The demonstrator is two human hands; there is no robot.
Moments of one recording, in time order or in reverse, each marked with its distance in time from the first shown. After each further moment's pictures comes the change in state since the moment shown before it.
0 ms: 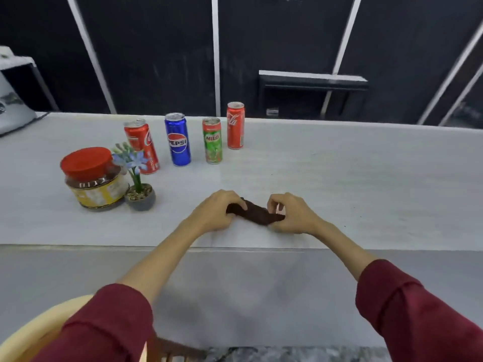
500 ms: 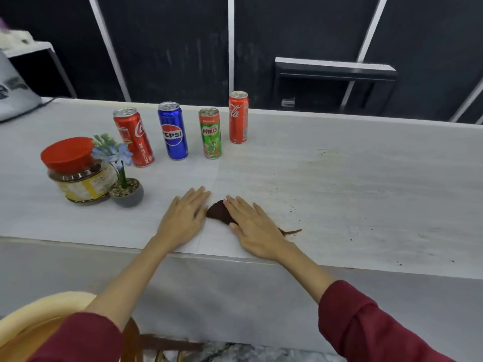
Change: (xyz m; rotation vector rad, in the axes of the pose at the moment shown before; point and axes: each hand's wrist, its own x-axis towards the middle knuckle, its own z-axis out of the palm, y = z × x) left_hand -0.011 -0.053 0.031 0.099 0.157 -0.299; right_hand 0.030 -0.011 0.063 -0.185 -0.092 -0.273
